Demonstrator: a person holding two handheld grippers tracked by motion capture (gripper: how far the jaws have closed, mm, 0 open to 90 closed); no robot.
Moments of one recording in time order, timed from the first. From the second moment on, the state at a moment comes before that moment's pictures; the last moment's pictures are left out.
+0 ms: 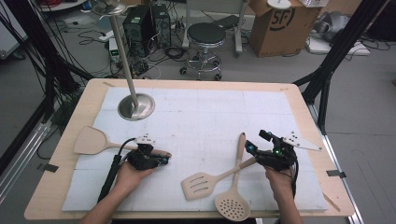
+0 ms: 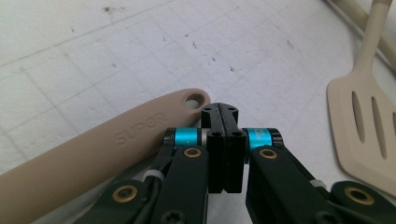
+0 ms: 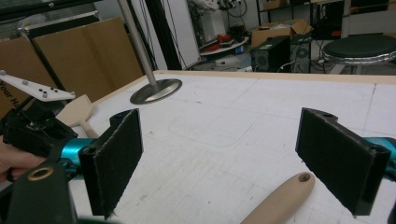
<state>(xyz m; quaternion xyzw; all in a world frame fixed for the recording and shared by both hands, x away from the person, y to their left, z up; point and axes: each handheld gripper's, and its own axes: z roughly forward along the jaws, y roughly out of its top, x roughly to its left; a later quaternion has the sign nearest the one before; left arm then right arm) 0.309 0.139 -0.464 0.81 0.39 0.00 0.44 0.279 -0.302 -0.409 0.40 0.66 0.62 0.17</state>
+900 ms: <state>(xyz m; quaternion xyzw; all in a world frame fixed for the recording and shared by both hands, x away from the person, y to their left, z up) 0.319 0.113 -0.459 0.83 0.38 0.03 0.42 0.274 -0.309 -0.408 0.41 0.65 0.62 0.18</state>
